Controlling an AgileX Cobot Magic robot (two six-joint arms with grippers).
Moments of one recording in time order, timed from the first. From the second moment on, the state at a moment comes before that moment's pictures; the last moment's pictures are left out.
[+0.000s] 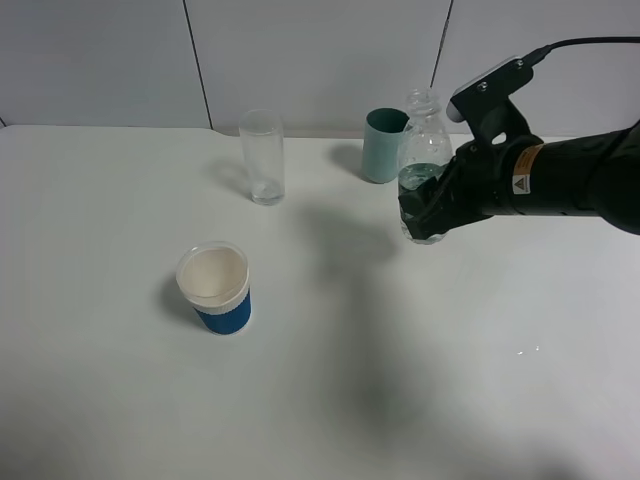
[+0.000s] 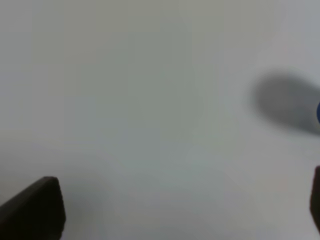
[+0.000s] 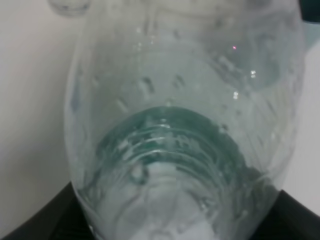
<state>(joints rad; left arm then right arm) 0.18 0.17 -0.52 -0.15 1.06 0.20 0.45 1.46 -0.61 -0.38 -0.13 0.11</state>
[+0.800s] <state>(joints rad) 0.18 0.17 -0.52 -0.15 1.06 0.20 0.61 1.53 -0.84 -1.01 0.12 0.65</state>
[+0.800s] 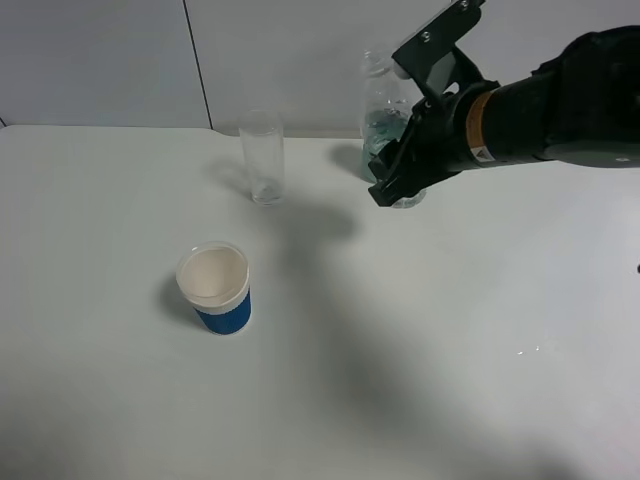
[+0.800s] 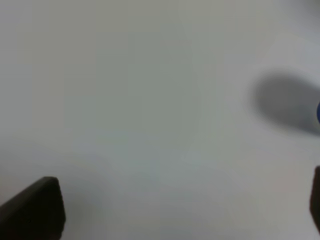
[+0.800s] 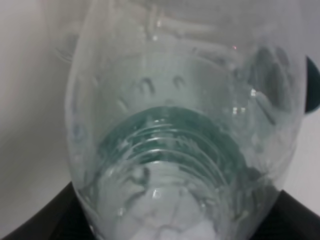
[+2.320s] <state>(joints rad) 0.18 0.17 -0.52 -0.15 1.06 0.20 0.87 1.76 -0.98 -1.45 0.29 0.71</state>
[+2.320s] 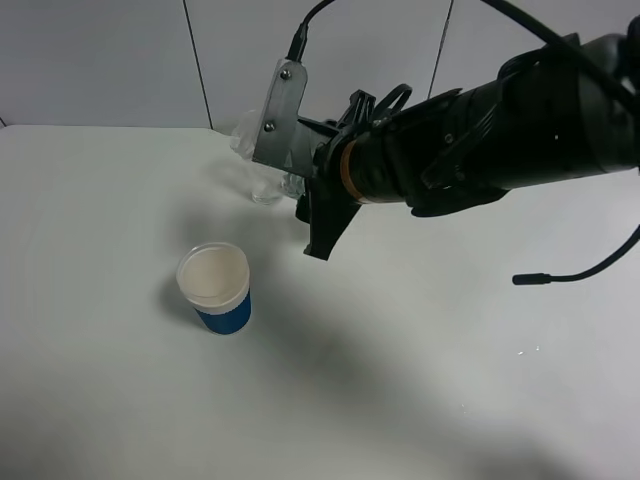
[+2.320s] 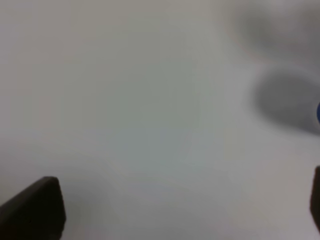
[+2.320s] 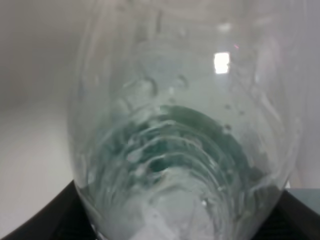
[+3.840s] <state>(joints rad) 0.18 0.17 -0.52 -0.15 1.06 0.20 1.00 1.84 -0.99 -1.62 0.50 0.61</state>
